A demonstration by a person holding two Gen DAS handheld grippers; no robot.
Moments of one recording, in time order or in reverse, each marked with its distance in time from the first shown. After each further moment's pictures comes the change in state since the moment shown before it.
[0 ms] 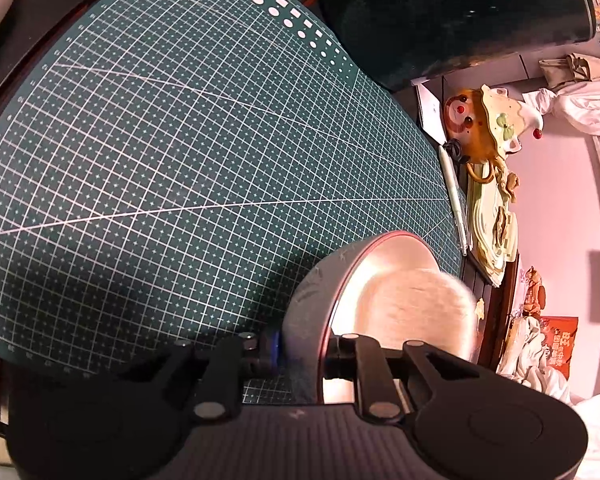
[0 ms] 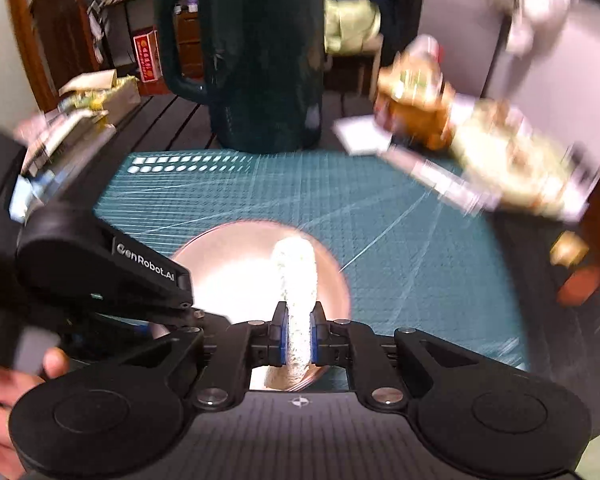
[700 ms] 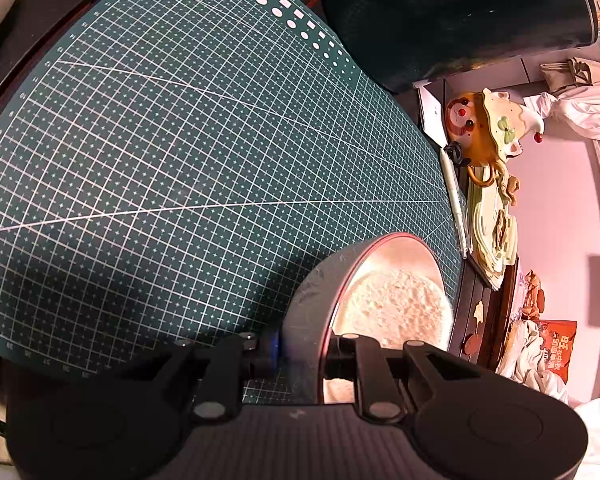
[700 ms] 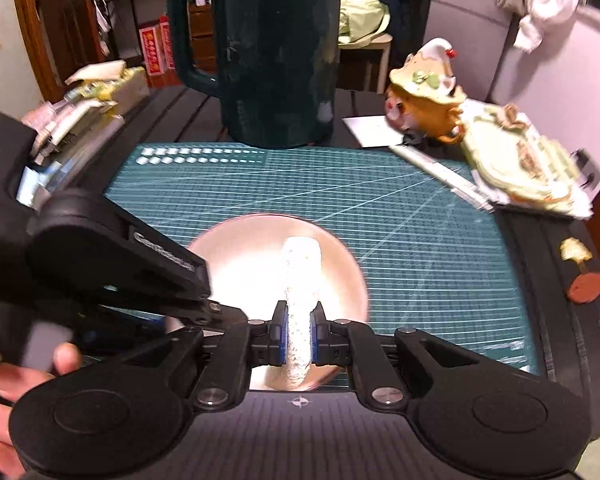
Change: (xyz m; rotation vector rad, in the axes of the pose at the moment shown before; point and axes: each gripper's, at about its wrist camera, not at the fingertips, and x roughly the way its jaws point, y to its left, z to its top) left arm -0.009 0.005 -0.010 -0.008 -0.005 -0.004; right arm 0.011 0.000 -0.001 0.048 0.069 0.063
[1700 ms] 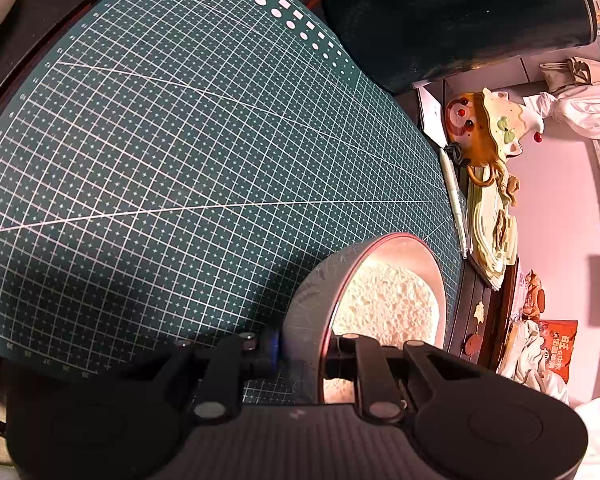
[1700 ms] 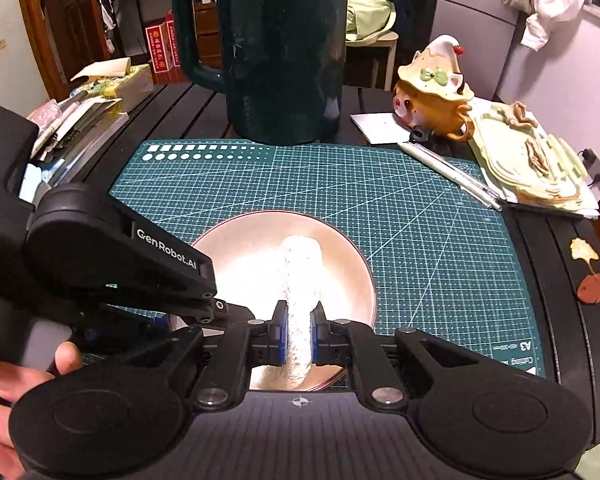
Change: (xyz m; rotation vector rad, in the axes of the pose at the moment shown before) left arm 0.002 -0.002 0.004 0.000 -0.002 0.001; right arm 0.008 0.000 0.001 0.016 0.023 0.034
